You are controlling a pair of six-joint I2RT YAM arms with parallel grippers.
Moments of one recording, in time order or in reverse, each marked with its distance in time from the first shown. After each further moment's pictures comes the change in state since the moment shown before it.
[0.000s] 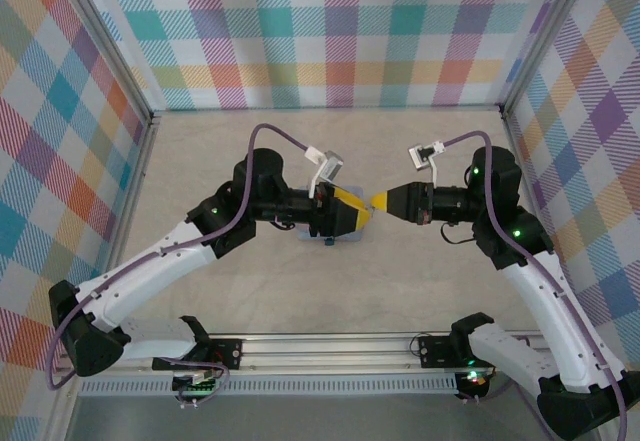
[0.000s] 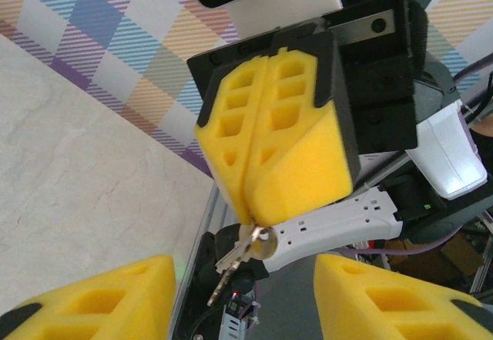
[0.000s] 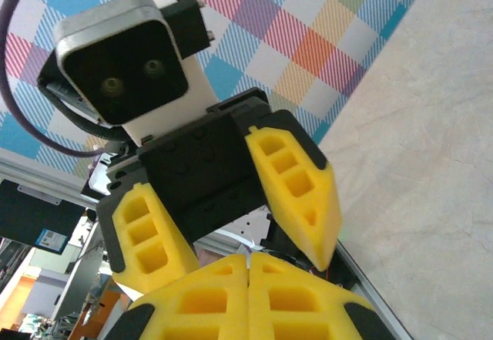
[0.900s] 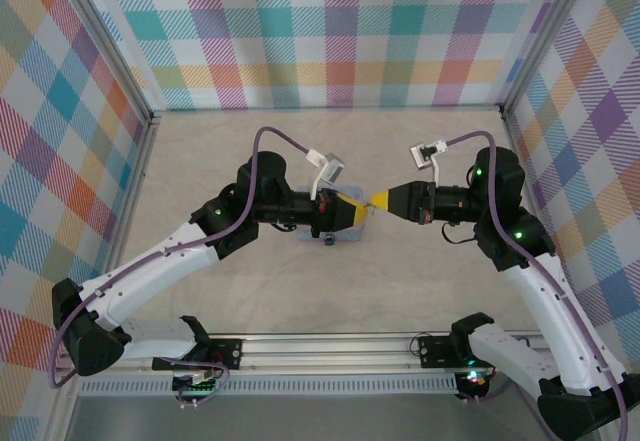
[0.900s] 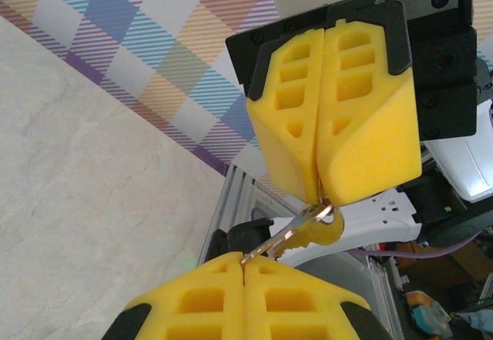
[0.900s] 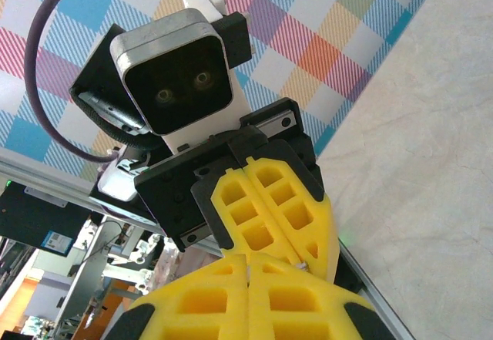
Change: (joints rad) left arm 0.000 0.002 -0.029 0.017 -0.026 0.007; right arm 0.000 -0.011 0.000 0.022 0.001 0.028
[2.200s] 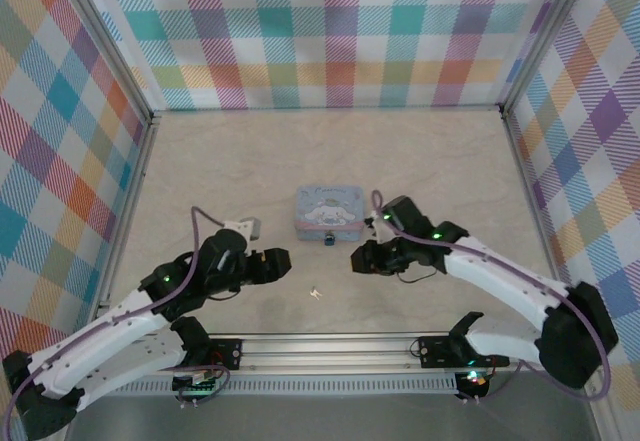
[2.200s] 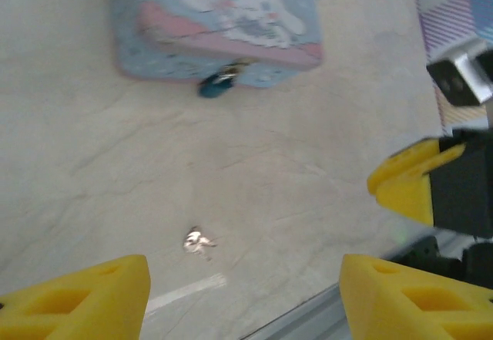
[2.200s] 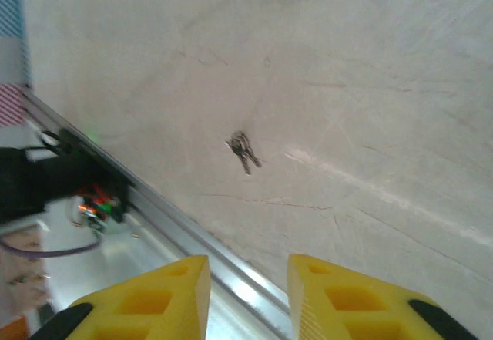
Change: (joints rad) left arm 0.000 -0.573 -0.557 -0.483 -0.662 -0.406; right arm 0.353 0.301 -0.343 -0.176 0.541 -0.133
